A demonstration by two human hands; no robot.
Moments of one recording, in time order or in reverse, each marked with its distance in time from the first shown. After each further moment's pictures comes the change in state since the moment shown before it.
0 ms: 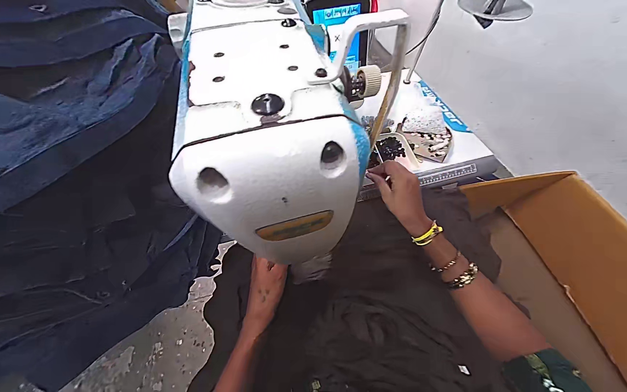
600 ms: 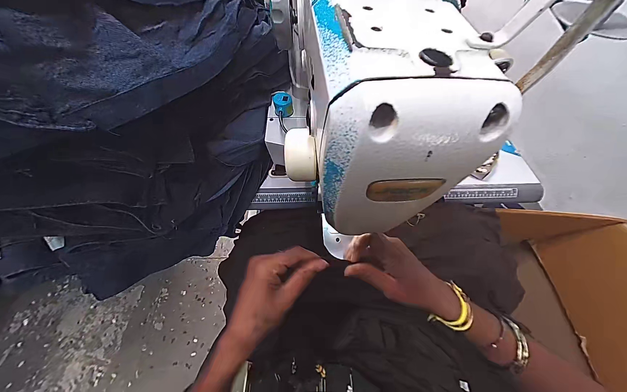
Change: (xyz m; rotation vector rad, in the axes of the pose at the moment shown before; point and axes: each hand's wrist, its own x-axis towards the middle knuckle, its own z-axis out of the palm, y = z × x) left_hand -0.038 0.020 -0.066 0.094 -0.209 0.420; right_hand -0.052 -0.121 -0.014 0.606 -0.533 -0.307
